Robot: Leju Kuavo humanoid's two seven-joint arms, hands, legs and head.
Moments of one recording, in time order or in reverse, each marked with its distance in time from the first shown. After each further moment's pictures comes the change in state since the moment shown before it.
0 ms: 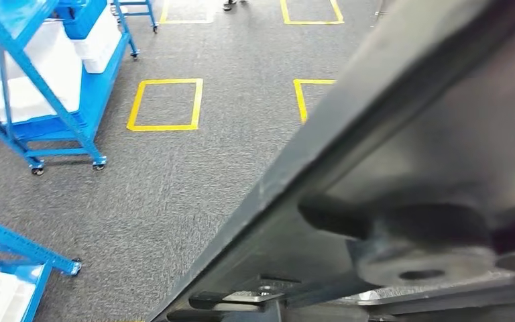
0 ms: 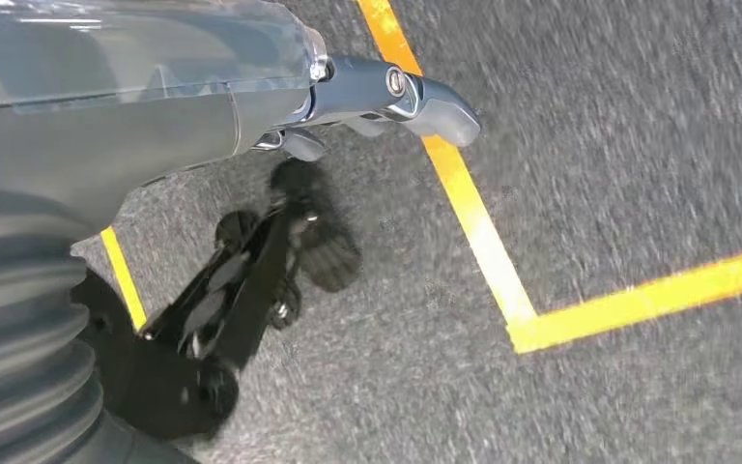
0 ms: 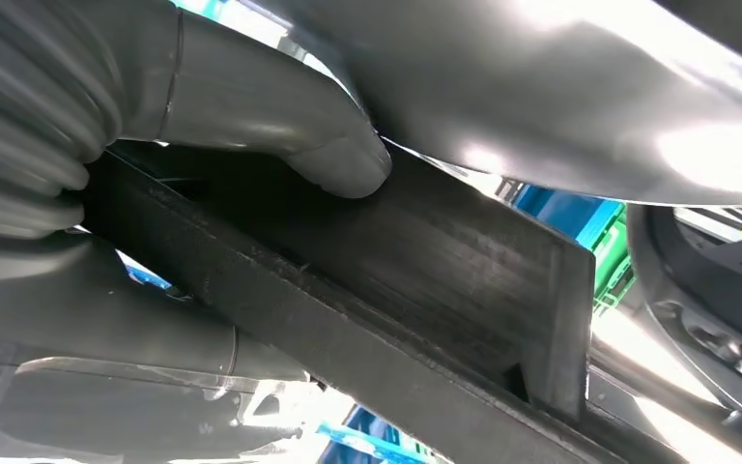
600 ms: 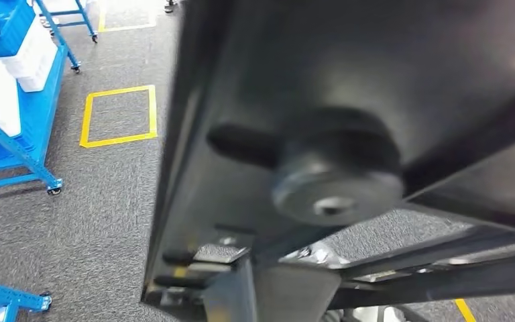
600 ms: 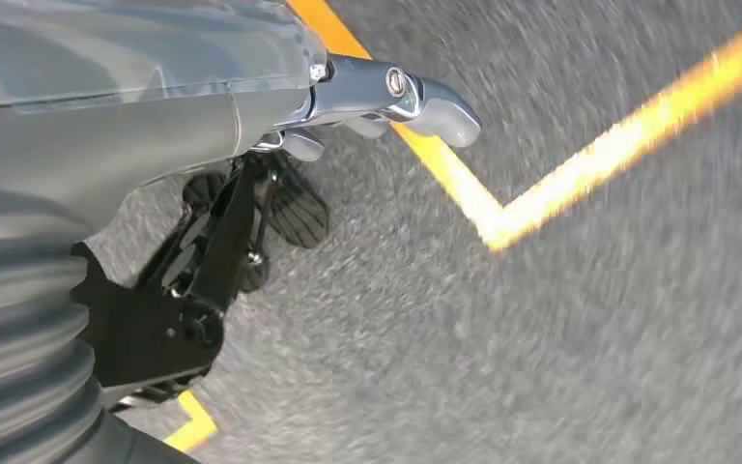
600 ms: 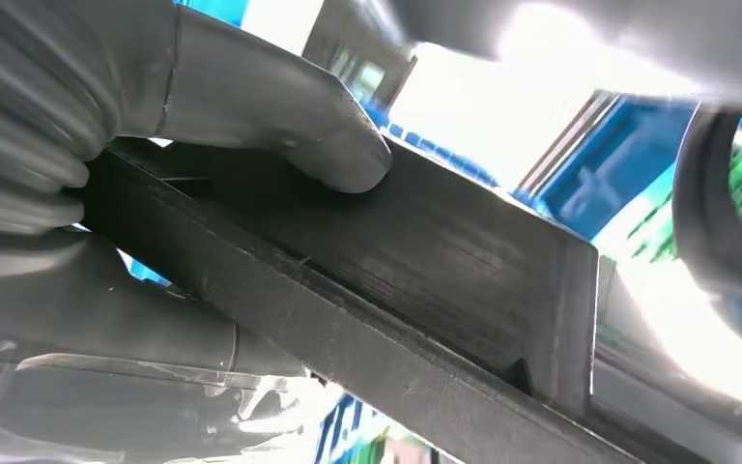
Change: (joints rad) left arm -0.006 -0.009 -0.010 0.000 0.000 -0.110 -0.060; right arm -0.061 0.073 -0.064 0.048 -0.014 0.005 0.071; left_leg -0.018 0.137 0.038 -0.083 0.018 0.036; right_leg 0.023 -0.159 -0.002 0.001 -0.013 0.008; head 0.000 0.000
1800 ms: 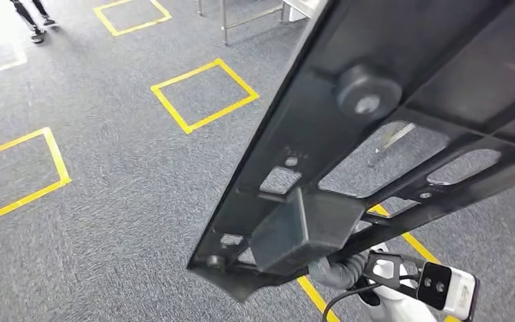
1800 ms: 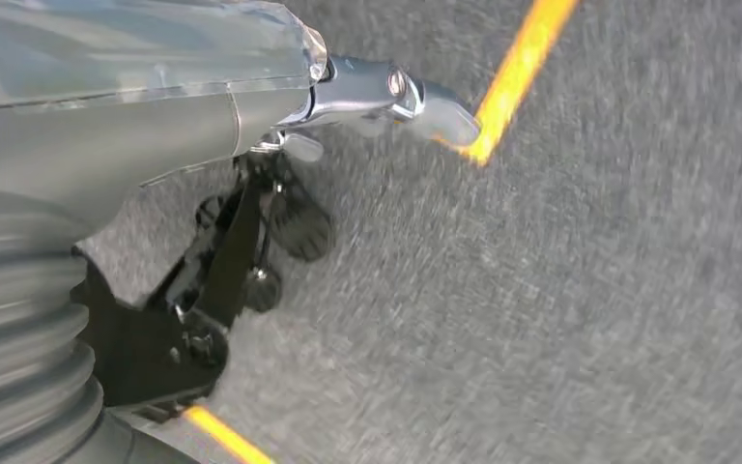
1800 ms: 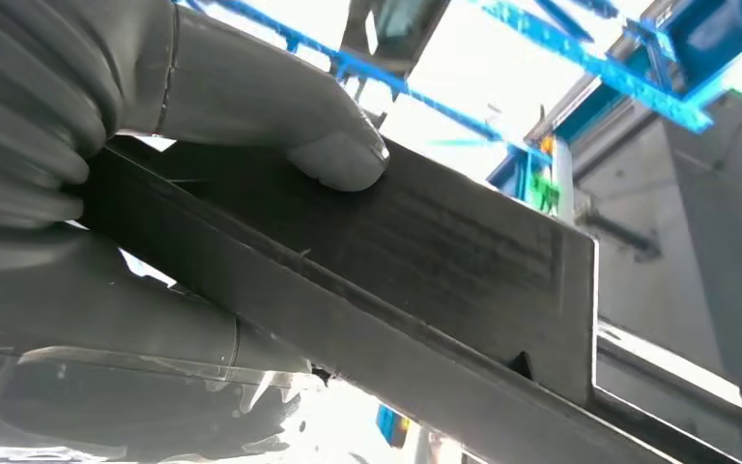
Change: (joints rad) left arm -0.001 0.018 -0.026 0.000 0.000 0.053 0.017; right arm -0.046 -0.098 -0.153 0.164 -0.152 0.114 -0.075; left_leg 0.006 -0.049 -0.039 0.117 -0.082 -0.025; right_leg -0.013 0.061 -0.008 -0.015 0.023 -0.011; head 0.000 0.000
